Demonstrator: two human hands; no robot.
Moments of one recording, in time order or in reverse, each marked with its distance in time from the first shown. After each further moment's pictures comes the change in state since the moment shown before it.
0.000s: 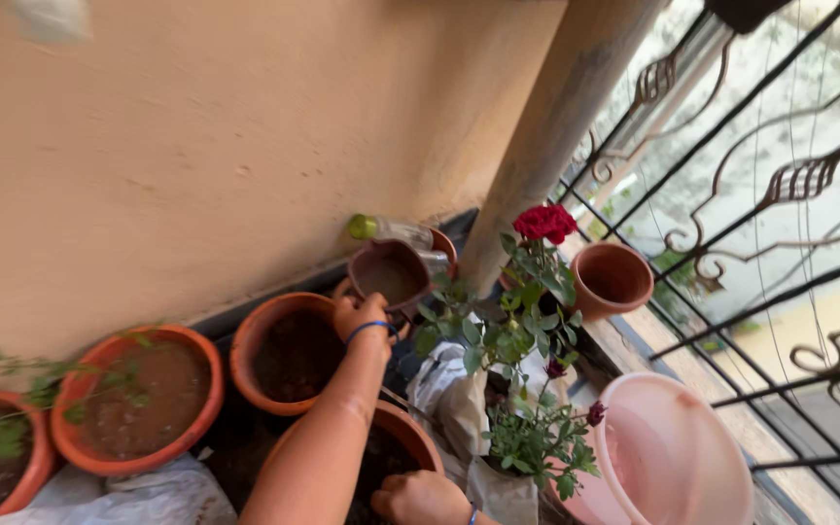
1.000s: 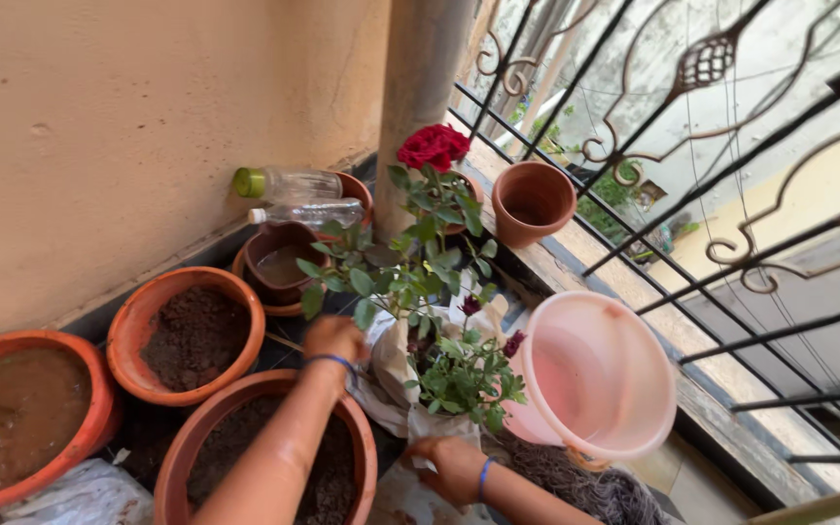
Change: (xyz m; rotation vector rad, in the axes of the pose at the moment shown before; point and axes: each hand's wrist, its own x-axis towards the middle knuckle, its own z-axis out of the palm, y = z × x) left_hand -0.082 -0.089 -0.037 0.540 -0.541 -0.089; right_hand -0.145 0.051 0.023 0.375 0.102 0.331
